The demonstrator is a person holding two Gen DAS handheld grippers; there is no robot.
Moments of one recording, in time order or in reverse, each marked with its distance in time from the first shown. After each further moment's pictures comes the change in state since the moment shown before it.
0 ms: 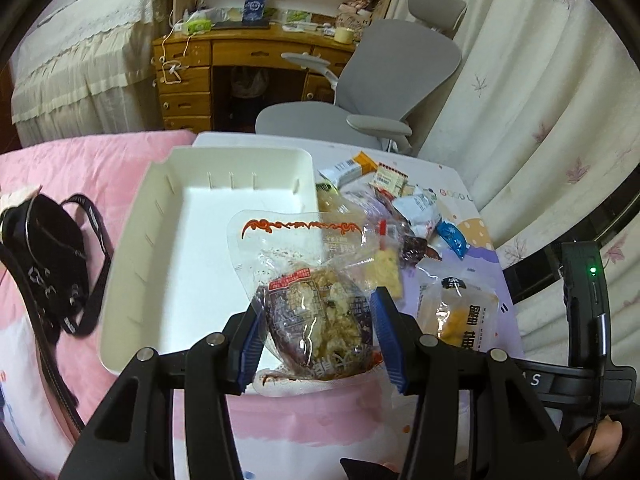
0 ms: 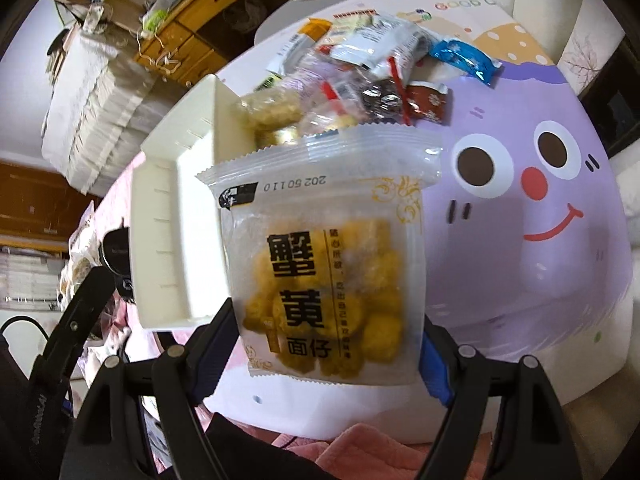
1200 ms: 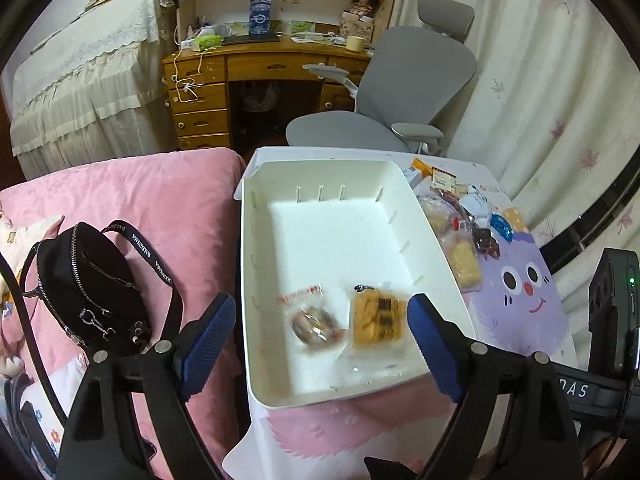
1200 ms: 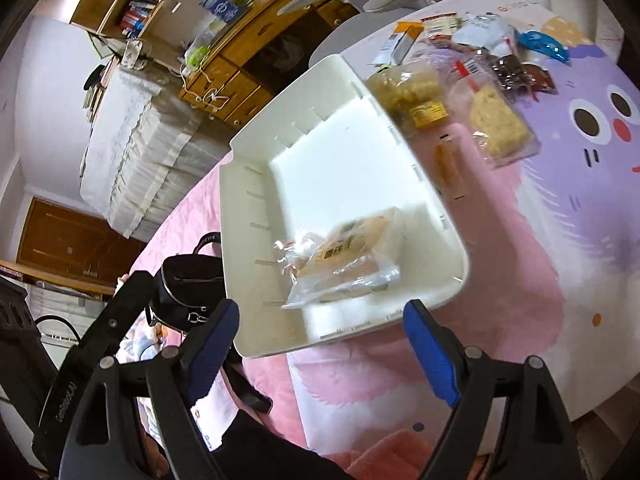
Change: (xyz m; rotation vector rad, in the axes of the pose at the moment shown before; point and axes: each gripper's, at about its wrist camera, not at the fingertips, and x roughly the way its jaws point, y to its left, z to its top) left arm -0.034 0.144 0.006 0.108 -0.015 0.029; right arm 0.036 0.119 -0.073 0.081 -0.176 0.159
